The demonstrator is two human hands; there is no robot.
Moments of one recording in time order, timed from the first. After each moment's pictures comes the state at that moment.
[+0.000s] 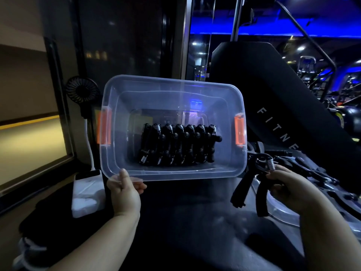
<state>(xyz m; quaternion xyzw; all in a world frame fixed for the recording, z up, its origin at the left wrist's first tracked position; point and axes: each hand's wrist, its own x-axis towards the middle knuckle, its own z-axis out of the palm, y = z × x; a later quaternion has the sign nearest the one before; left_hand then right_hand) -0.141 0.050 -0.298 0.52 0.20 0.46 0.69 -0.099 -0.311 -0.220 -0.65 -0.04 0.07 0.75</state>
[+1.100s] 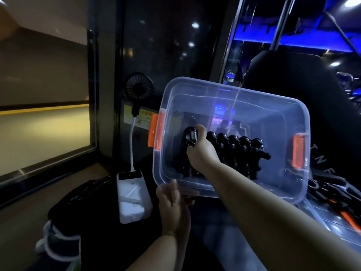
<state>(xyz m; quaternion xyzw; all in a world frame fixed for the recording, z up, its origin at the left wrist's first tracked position) -0.164 0.050 -0.286 0.45 0.13 0.38 0.80 -0.060 0.030 -0.188 -0.90 -0.18 -0.09 0.38</state>
